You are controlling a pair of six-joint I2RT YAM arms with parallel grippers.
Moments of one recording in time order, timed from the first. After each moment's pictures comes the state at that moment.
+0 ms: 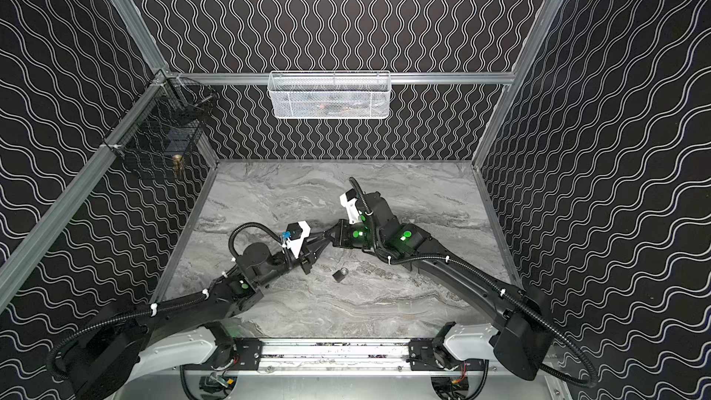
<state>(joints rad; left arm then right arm) -0.77 1.14 0.38 0.77 0.17 -0.04 0.80 1.31 1.10 -0.35 -0.36 0.81</state>
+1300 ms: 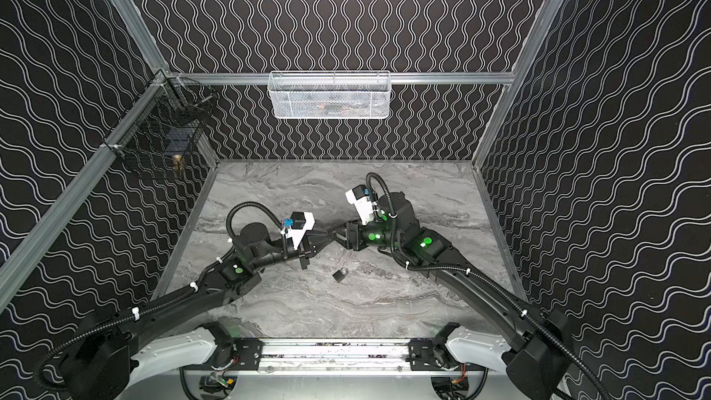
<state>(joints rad) -0.69 1.12 0.59 0.48 0.56 -0.05 0.70 1.16 1.00 -0.23 -0.58 0.52</state>
